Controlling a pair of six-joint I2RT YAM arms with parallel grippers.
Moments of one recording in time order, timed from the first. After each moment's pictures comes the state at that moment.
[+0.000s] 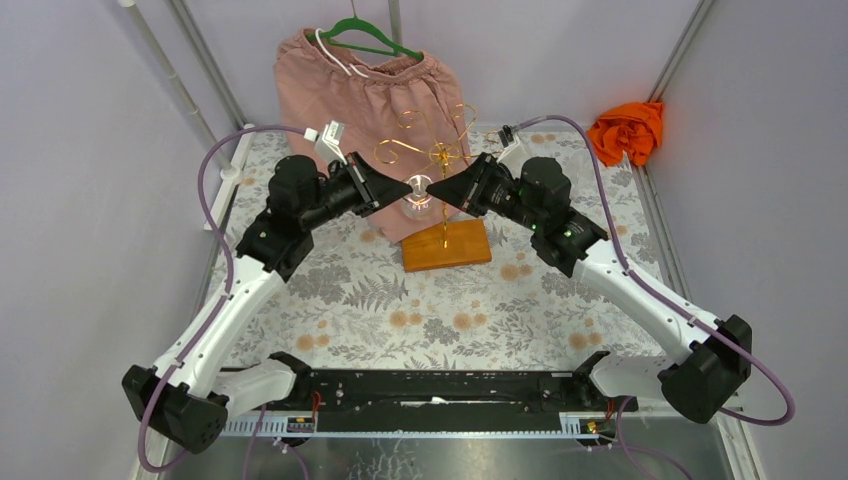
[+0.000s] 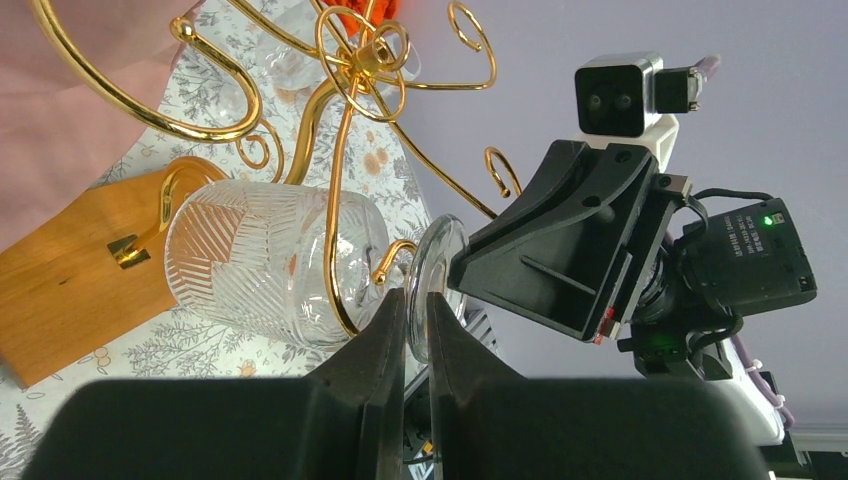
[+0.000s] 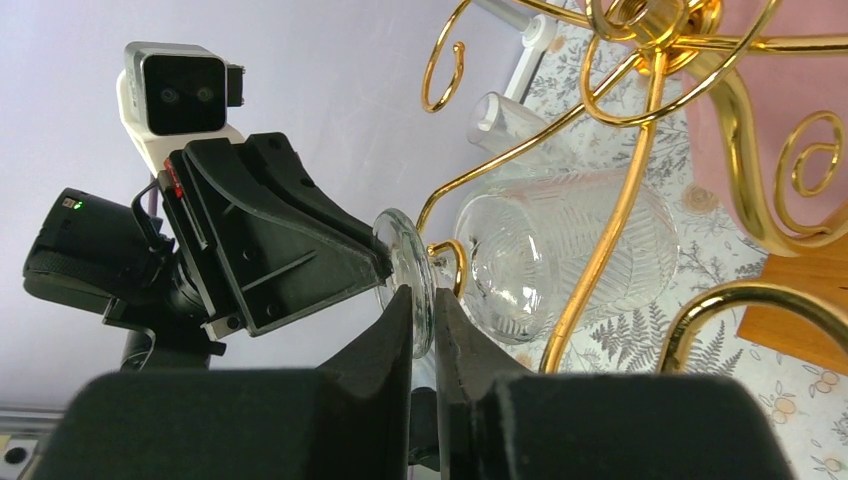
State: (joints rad) left arm -0.44 1.10 1.13 -0.18 0.43 -0.91; right arm 0.67 1.25 1.12 0.04 -0.29 0.99
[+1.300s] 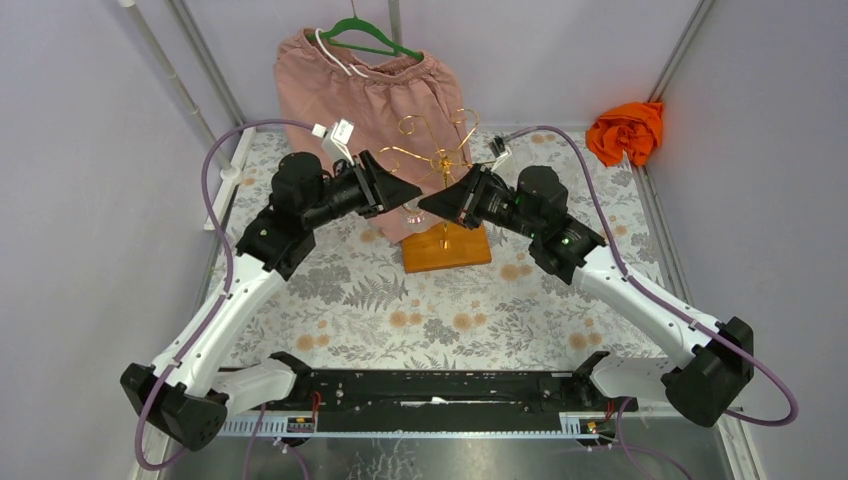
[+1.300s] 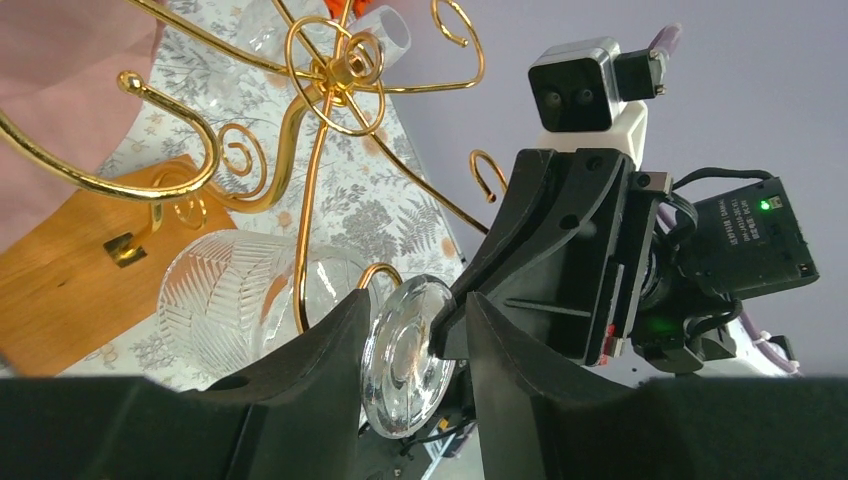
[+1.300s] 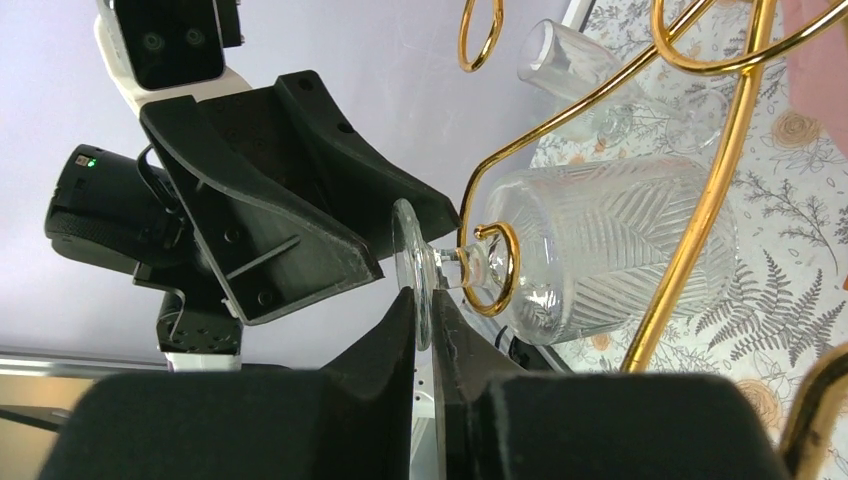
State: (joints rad) left arm -0.47 1.11 1.16 -0.21 0.45 -0.85; right arm 0.69 1.23 1.08 0.07 -0.36 1.11
